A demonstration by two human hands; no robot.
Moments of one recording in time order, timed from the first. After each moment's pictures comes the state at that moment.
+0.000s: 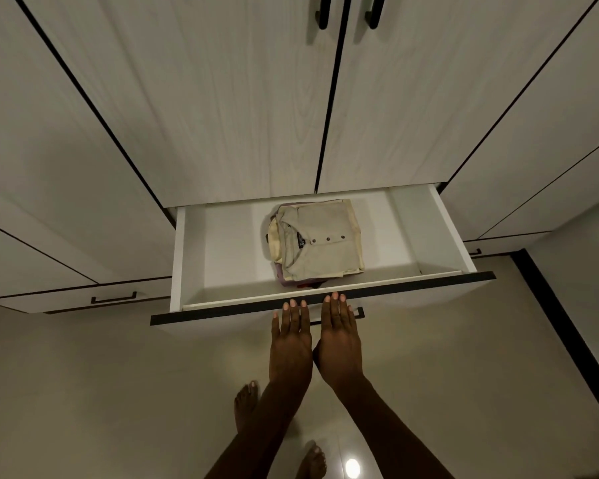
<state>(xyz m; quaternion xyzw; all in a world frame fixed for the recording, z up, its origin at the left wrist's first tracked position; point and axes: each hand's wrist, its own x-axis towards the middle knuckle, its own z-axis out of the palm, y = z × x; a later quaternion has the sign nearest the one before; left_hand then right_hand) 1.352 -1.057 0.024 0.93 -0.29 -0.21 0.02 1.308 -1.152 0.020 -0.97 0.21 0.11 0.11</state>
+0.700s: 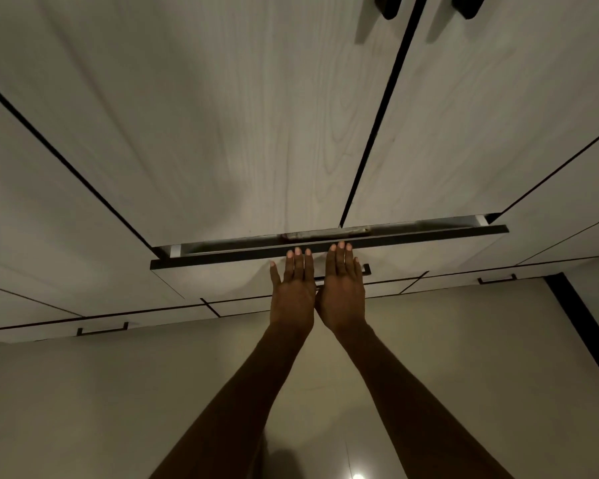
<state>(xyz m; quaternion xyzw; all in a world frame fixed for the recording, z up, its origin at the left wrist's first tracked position) 1.578 -1.133 0.028 0.93 -0.30 -0.18 -0.06 1.533 -1.230 0.005 -0.97 0.20 0.05 0.08</state>
